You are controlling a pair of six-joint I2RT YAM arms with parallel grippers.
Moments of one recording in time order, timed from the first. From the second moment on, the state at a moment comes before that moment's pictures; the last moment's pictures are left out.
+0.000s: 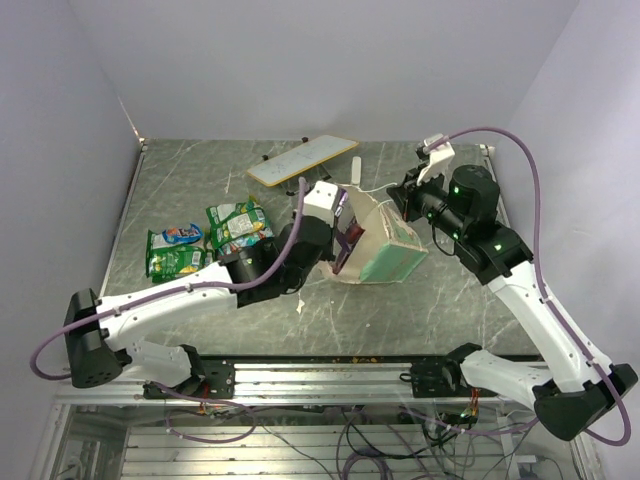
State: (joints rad) left arm -1.14 1.30 1.12 -0.20 -0.63 -0.38; right arm 0.49 1.04 1.18 -0.36 -0.08 0.02
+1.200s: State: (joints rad) left arm -0.70 1.29 1.60 -0.65 -0.67 -0.41; right arm 0.49 1.00 1.17 -0.46 -0.01 0.02
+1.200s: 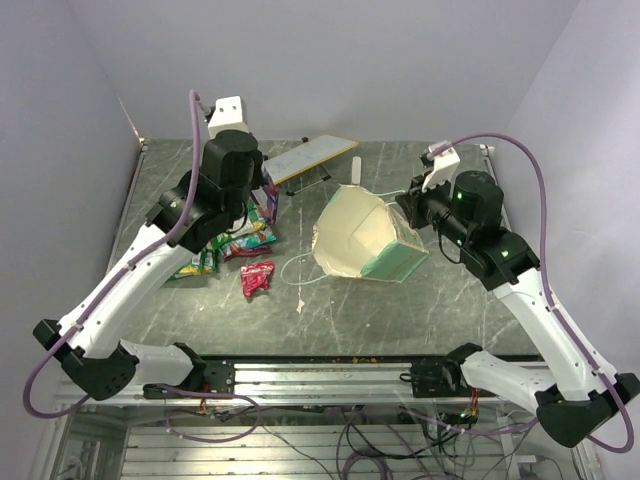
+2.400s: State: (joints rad) left arm -0.47 1.37 1.18 -0.56 -0.18 -0.53; right arm 0.49 0.98 1.29 -0.56 0.20 -0.12
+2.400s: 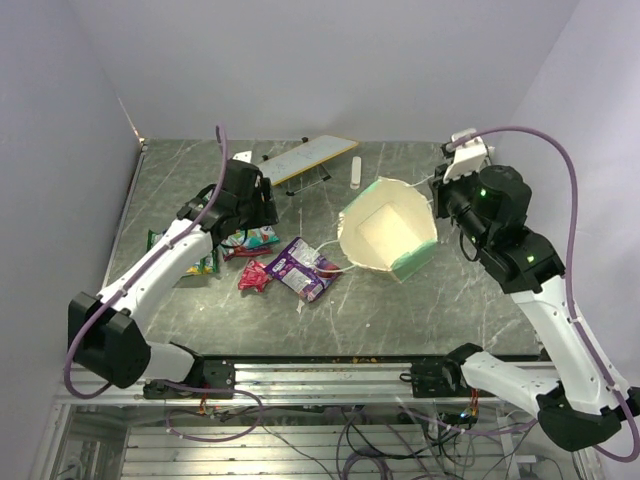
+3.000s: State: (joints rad) left arm -0.47 1.33 1.28 -0.58 -0.05 -0.55; right arm 0.32 0.97 1.19 -0.64 0.54 0.07
